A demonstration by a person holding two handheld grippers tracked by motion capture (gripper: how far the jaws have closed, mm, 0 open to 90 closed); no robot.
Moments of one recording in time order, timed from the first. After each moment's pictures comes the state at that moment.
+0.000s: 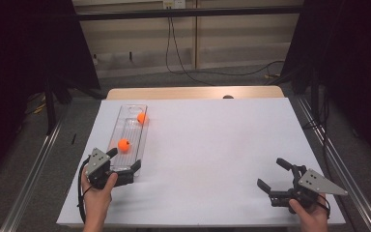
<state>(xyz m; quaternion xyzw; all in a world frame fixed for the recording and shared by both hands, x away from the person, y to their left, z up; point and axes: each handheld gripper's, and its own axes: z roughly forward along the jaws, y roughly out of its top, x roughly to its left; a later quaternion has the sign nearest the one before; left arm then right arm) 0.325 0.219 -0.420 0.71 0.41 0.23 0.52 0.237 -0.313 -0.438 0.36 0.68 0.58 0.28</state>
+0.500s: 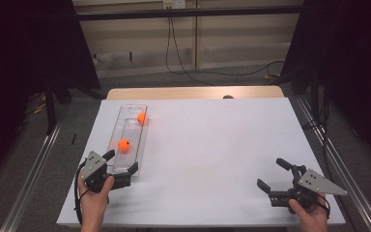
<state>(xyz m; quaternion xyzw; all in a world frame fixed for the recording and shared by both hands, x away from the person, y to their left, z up) 0.319 0.227 -0.423 0.71 0.40 0.23 0.53 0.237 -0.312 -0.439 0.36 0.68 0.58 0.28</state>
